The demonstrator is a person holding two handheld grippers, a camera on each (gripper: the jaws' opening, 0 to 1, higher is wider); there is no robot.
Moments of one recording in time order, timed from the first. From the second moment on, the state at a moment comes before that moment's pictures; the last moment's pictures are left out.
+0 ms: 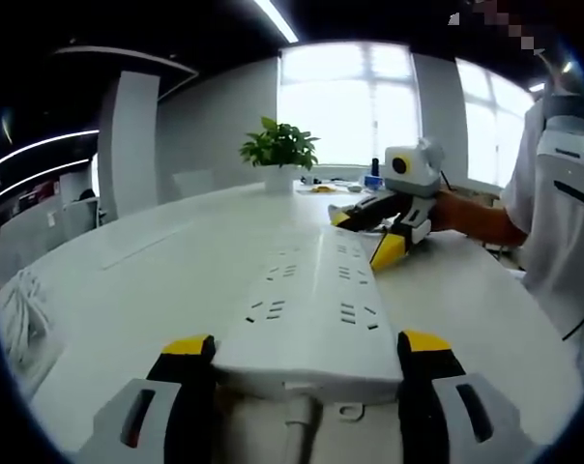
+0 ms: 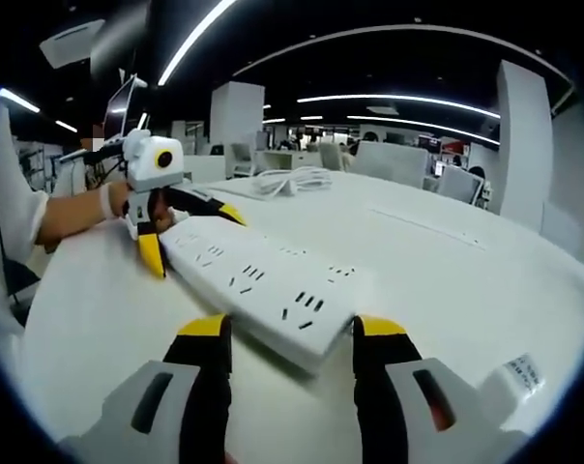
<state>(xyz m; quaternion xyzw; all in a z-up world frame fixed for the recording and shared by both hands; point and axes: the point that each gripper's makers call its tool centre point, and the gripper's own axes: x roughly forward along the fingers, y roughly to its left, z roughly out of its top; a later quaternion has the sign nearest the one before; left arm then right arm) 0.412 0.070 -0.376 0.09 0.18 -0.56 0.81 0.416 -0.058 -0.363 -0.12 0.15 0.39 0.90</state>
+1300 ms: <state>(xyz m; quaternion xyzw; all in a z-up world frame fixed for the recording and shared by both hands) 0.405 0.061 -0.376 0.10 0.17 -0.62 0.76 0.382 -0.066 -0.362 -0.11 0.16 0.31 0.93</state>
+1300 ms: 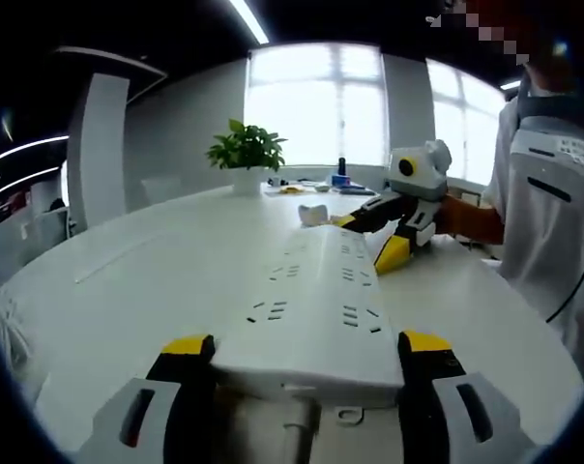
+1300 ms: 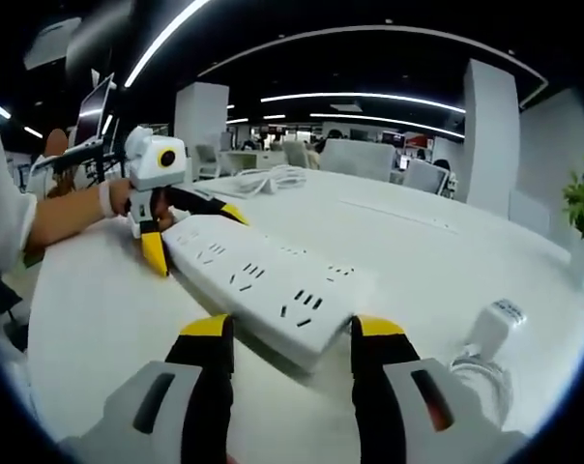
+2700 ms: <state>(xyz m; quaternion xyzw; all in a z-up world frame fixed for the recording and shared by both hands) 0.405 0.065 -0.371 0.10 0.16 -0.62 0.76 0.462 -0.211 -0.340 -0.15 0.13 0.20 0.96</state>
